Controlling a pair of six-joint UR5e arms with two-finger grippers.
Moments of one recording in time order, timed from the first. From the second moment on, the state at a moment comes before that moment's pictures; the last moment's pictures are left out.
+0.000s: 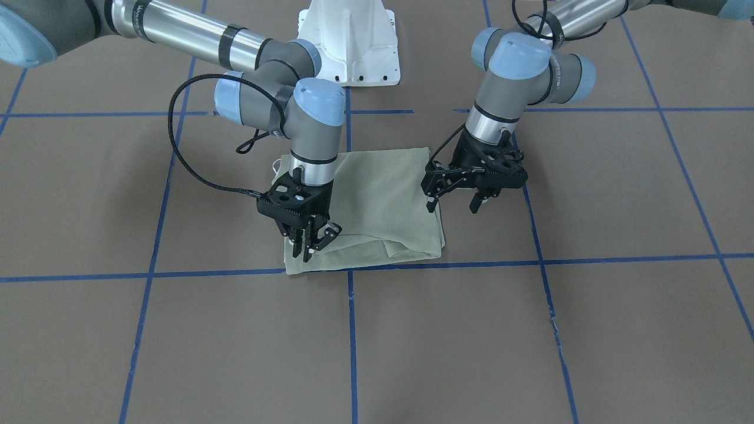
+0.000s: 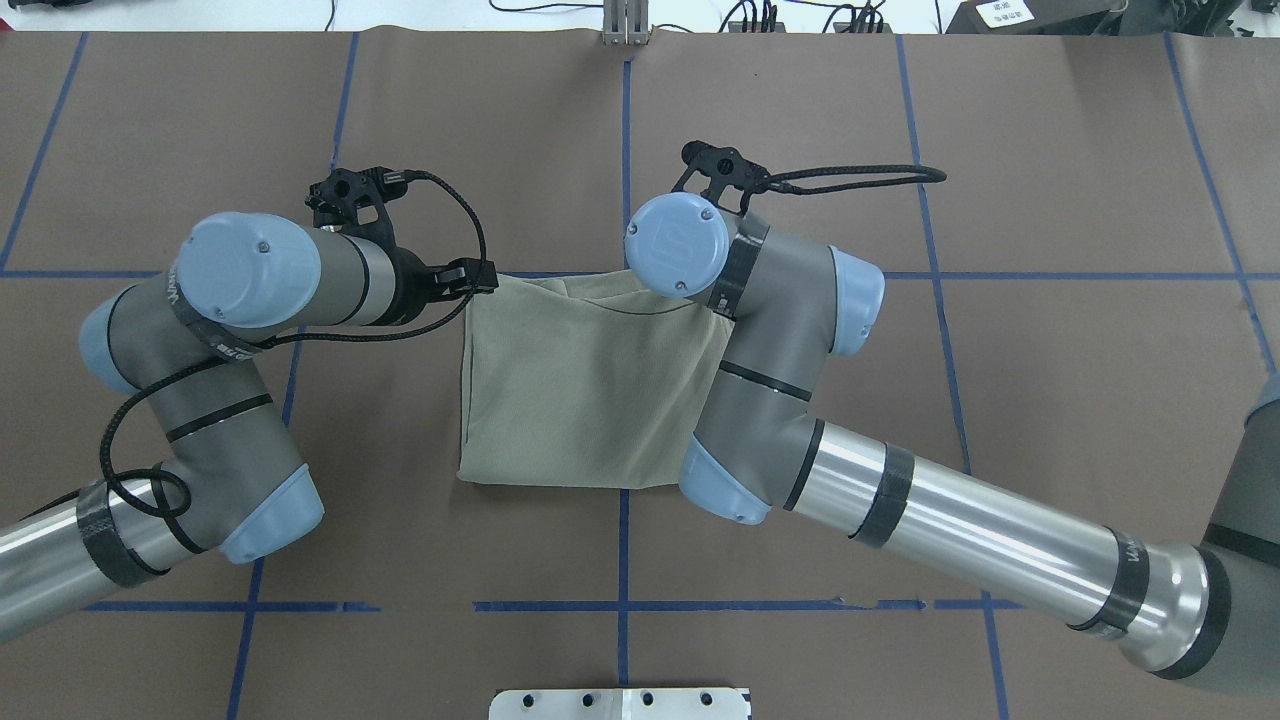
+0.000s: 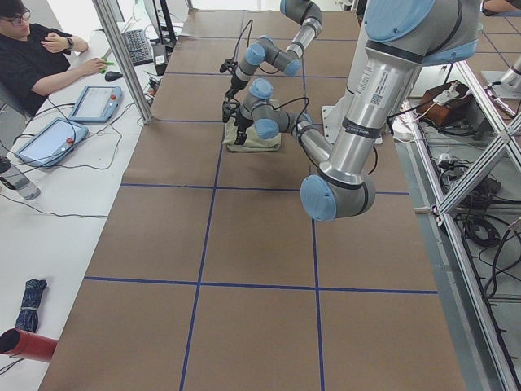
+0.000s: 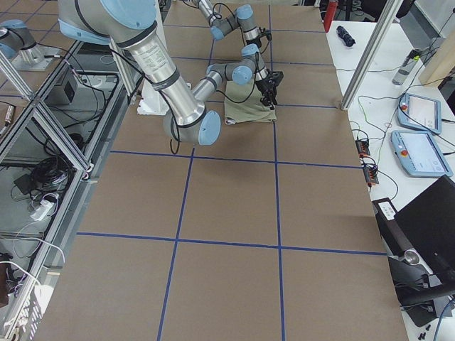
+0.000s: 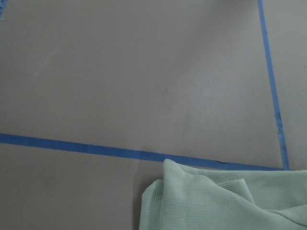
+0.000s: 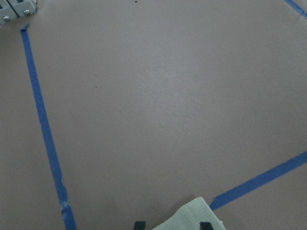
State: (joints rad) left arm -0.62 -2.02 -1.68 -2.09 -1.70 -1.41; right arm 0.55 -0.76 1.42 -1.49 1.46 1.59
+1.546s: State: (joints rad) left arm -0.61 -2.10 -1.42 -2.35 -1.61 -1.64; right arm 0.60 -0.79 1.50 -1.49 1.56 1.52
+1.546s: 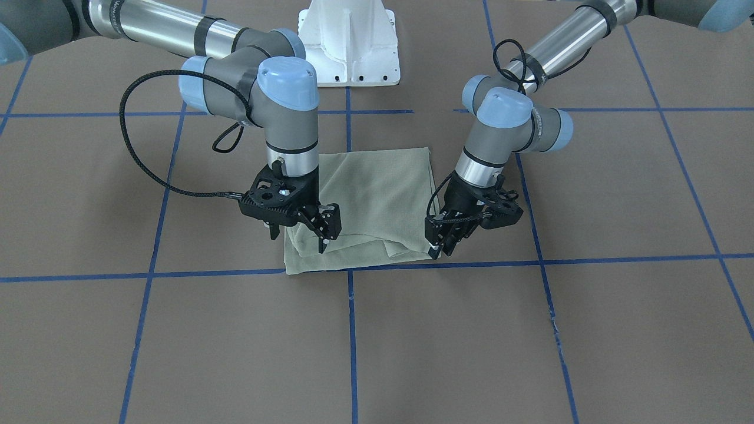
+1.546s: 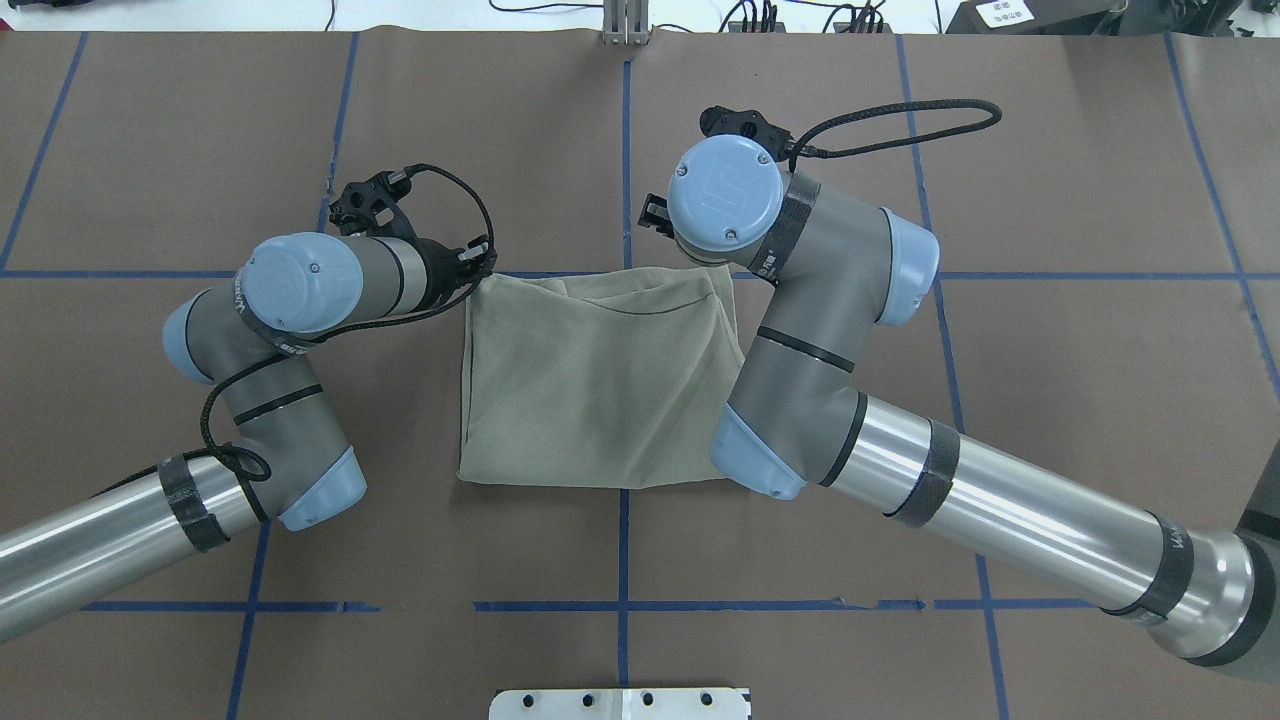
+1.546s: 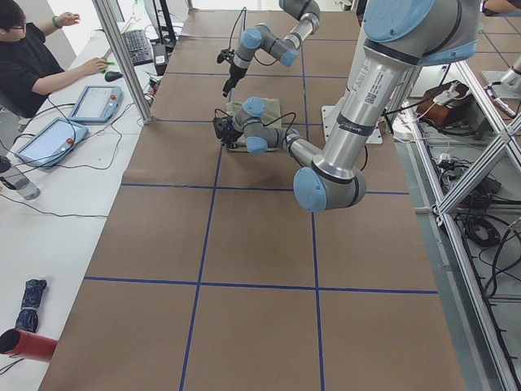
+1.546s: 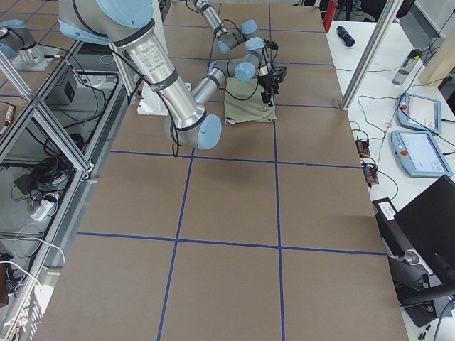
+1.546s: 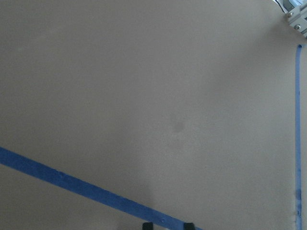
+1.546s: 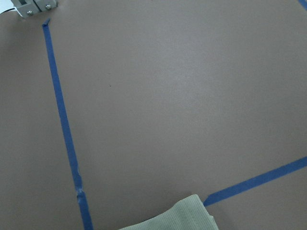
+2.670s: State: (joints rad) left arm -0.64 -2.07 -1.43 -2.35 -1.61 -1.41; right arm 0.60 -0.81 1.50 -1.49 1.57 1.44
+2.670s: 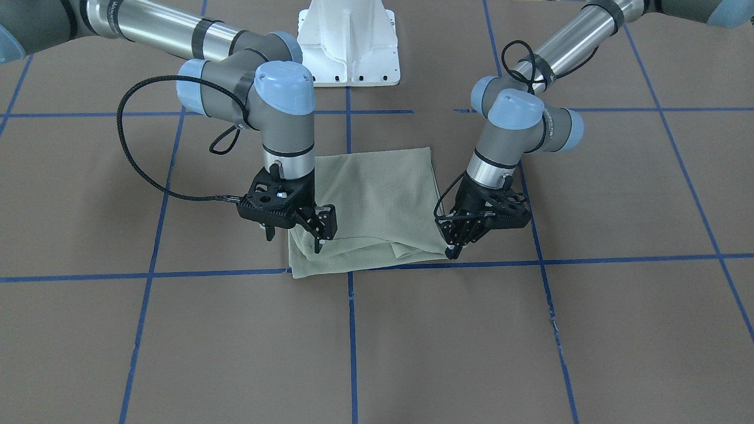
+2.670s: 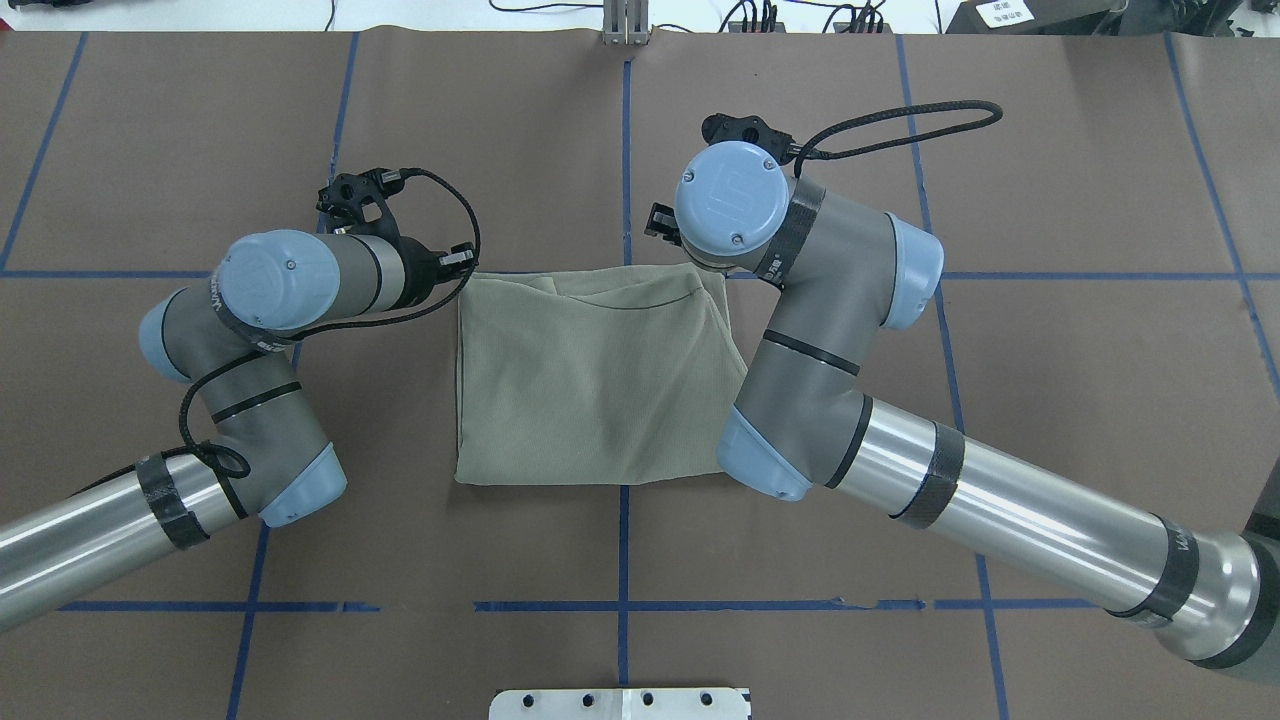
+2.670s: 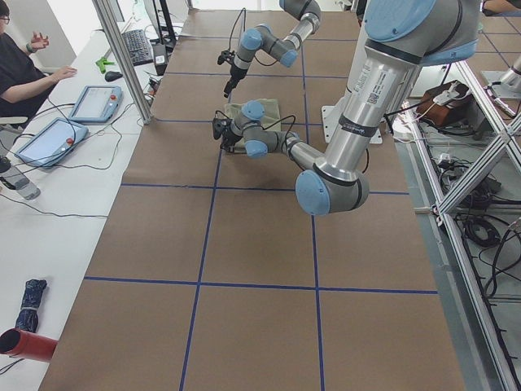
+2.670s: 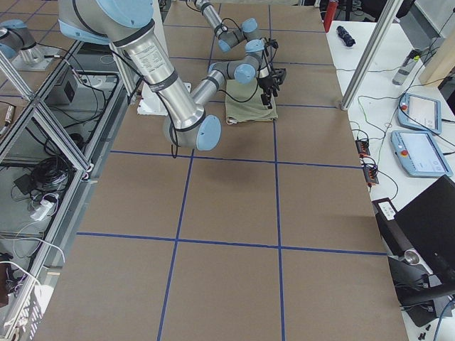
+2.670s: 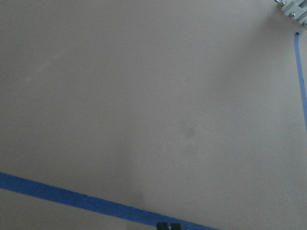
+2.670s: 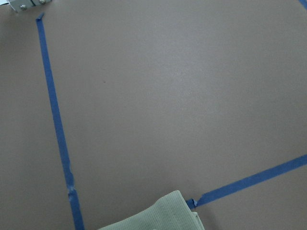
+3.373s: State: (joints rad) left arm -0.90 -1.82 -1.65 -2.24 -1.90 -0.81; right arm 0.85 -1.04 1.66 -1.53 1.92 0.89
